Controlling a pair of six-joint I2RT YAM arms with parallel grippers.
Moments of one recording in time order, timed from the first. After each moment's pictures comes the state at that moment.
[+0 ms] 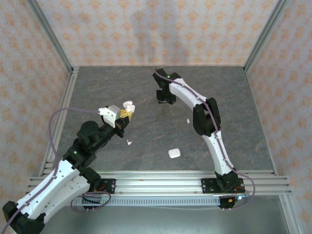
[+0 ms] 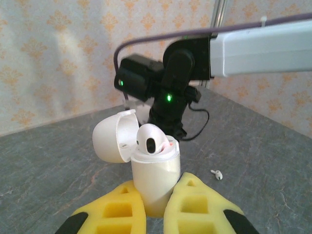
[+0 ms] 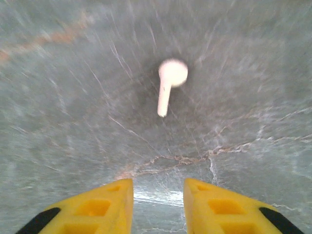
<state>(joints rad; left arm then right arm) -0.55 0.61 0.56 -0.04 0.02 -0.07 0.55 2.40 2.24 -1.13 0.06 0.49</state>
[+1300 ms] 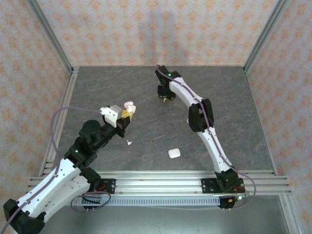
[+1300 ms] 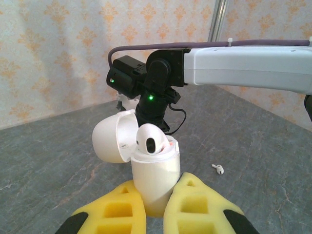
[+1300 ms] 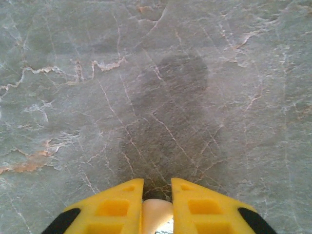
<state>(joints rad) -0.55 0.63 0.56 -0.04 0.02 -0.07 0.49 2.66 2.52 -1.13 0.06 0.50</state>
